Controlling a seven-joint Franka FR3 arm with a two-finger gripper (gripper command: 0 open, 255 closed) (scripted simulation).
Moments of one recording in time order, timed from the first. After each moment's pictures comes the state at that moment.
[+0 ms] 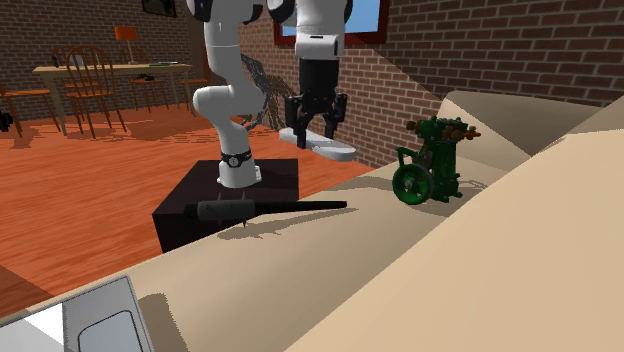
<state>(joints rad) 0.20 0.12 0.35 -1.77 -0.08 1.86 -0.03</state>
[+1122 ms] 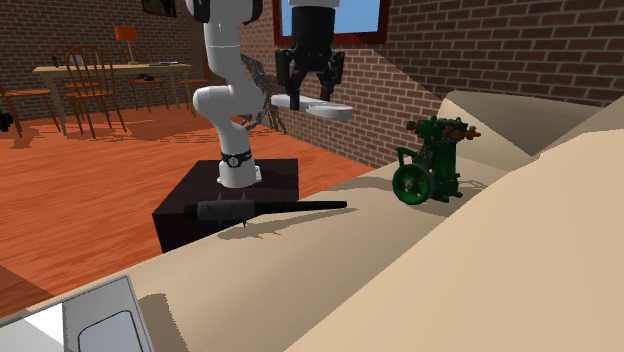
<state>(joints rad) 0.19 0.14 0.34 -1.54 -0.08 1.66 -0.07</state>
